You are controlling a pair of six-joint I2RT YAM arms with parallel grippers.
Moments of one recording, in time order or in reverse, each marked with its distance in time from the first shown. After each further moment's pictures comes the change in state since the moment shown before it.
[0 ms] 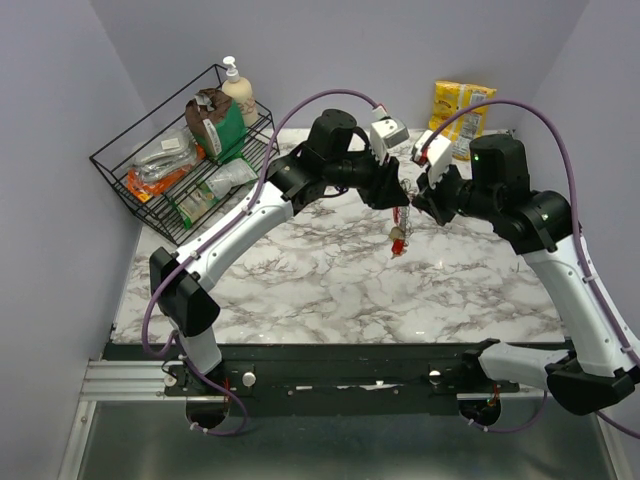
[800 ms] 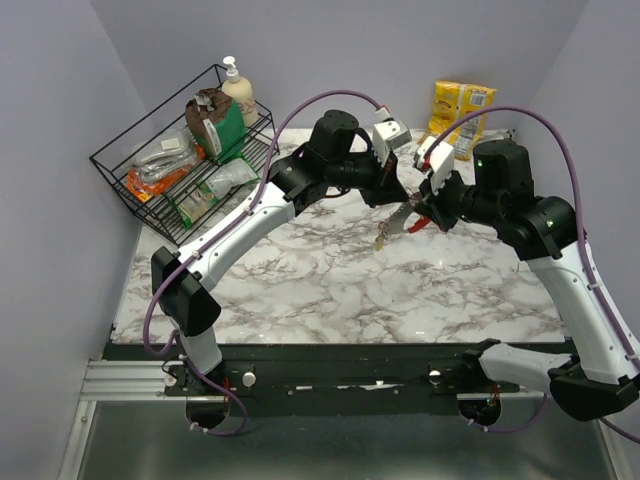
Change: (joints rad) left arm -0.011 0.005 0.000 0.014 -0.004 0.019; right arm 0.000 -0.028 -0.016 -0.024 -0.017 -0.003
